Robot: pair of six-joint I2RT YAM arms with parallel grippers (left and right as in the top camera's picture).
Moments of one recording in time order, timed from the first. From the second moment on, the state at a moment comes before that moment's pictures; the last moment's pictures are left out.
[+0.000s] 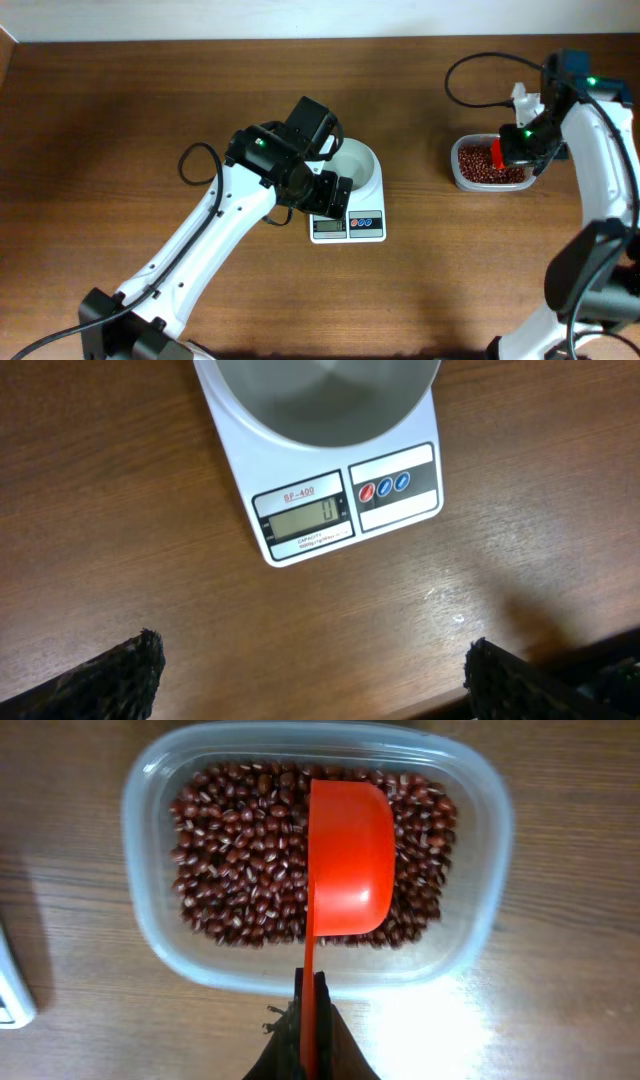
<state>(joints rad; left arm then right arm) -0.55 1.63 1.52 -1.21 0.12 -0.31 -0.16 1.89 1.66 -1.24 -0.04 -0.20</state>
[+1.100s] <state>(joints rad) -0.55 1.63 1.52 -1.22 0.12 -0.31 -0.07 1.77 1.33 -0.80 0.08 -0.12</state>
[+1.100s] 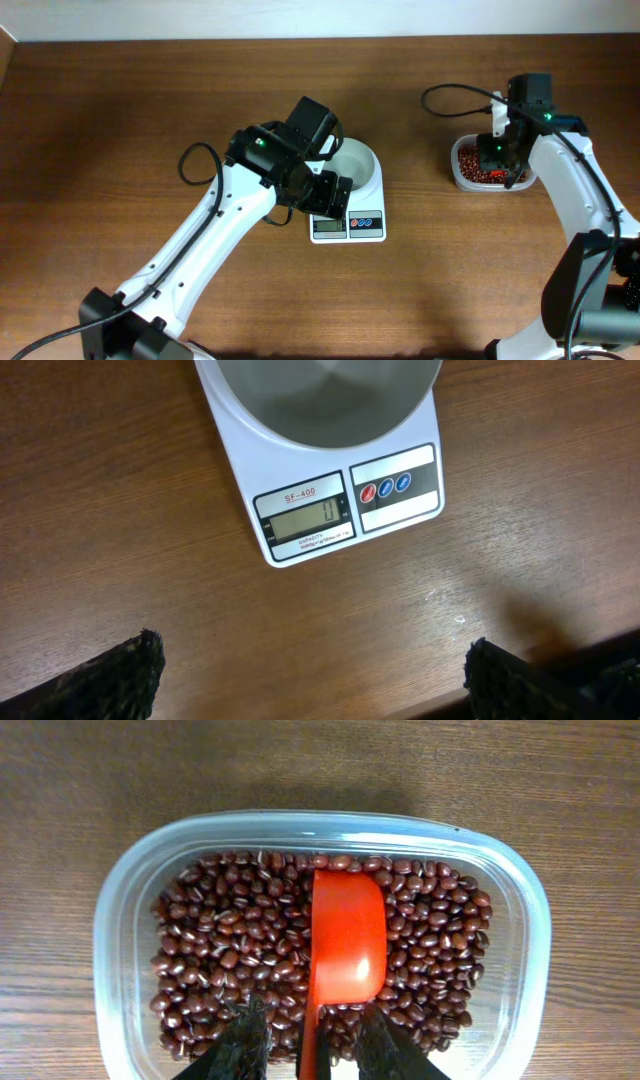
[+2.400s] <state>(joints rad) -0.55 1.63 1.52 -1.22 0.12 -0.31 -0.36 1.83 1.28 -0.73 -0.62 -0.03</state>
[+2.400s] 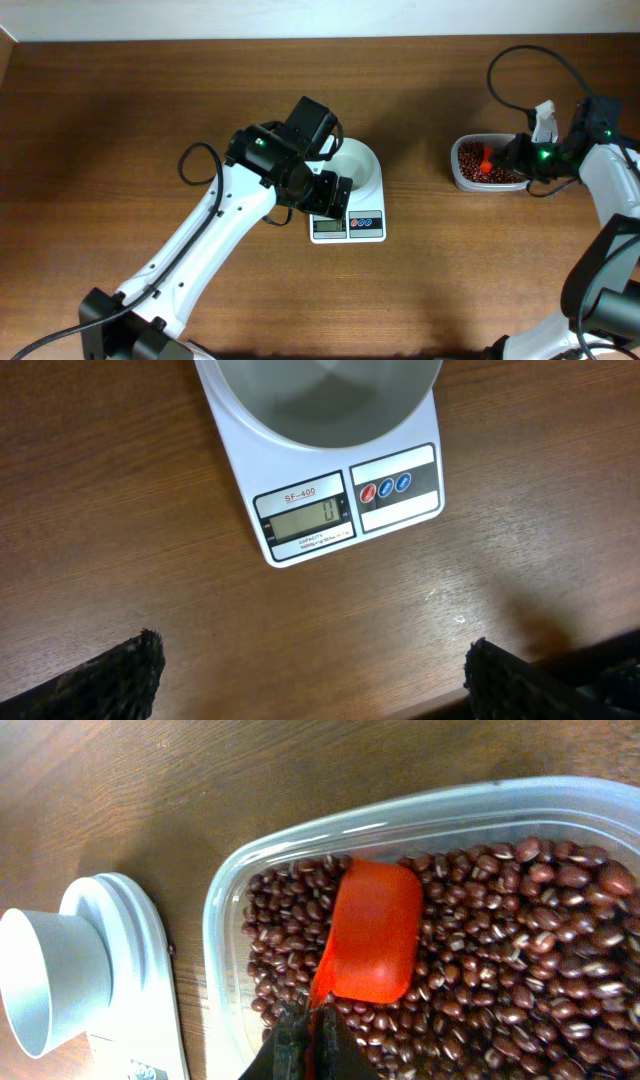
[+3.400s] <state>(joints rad) -0.55 1.63 1.52 -1.22 0.12 -0.31 -0.65 1.85 1.26 -0.77 -1.35 -0.03</state>
